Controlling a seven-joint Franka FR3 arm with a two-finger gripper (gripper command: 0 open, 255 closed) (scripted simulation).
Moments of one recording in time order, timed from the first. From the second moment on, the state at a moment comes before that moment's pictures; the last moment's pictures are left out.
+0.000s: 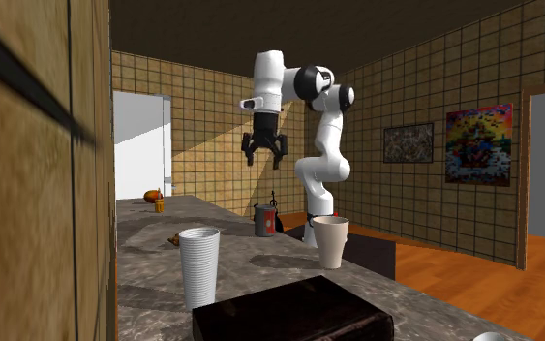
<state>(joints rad) 0.02 -0.44 0.09 -2.32 -0.06 1.86 -0.06</state>
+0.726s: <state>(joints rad) 0.03 -0.03 0.14 -2.07 -0.10 2.03 -0.01</state>
